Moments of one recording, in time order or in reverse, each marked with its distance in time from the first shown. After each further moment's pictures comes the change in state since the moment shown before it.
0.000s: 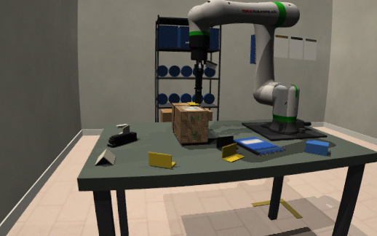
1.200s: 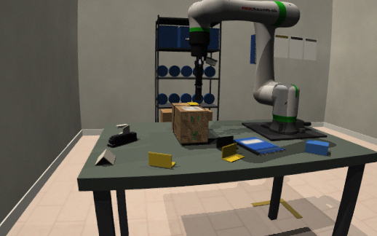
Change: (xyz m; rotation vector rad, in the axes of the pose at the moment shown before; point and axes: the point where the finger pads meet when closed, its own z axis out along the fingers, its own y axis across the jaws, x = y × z) arm 0.000 -0.001 -0.017 0.000 0.000 0.000
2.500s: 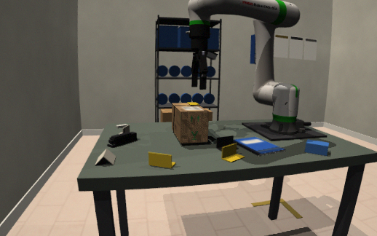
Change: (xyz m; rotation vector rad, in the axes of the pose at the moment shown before) arm -0.001 0.007 -0.030 -0.001 0.000 -0.187
